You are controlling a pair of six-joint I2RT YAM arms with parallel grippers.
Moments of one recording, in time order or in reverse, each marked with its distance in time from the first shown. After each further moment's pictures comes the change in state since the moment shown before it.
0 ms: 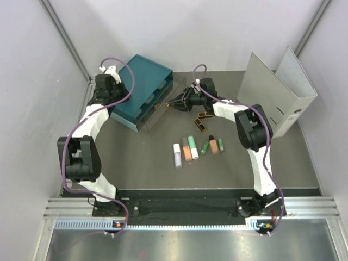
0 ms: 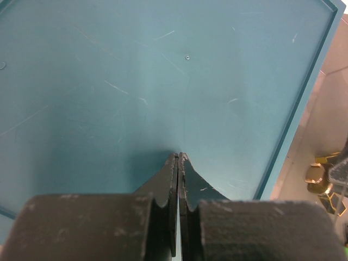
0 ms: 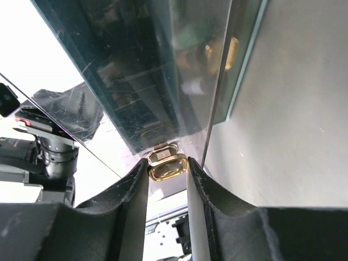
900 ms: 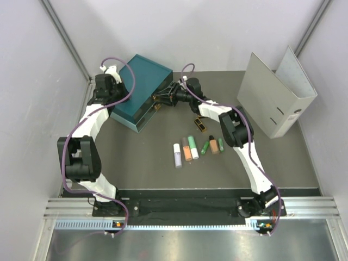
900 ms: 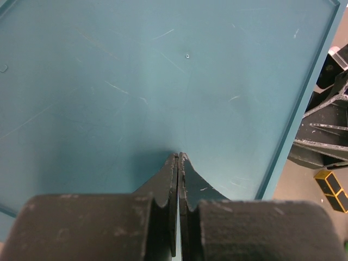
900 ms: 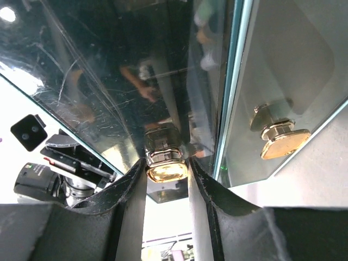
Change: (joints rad) left arm 0.000 0.000 0.009 -0.015 0.001 0.029; right arm 0.075 0.290 0.338 0.210 0.054 0.220
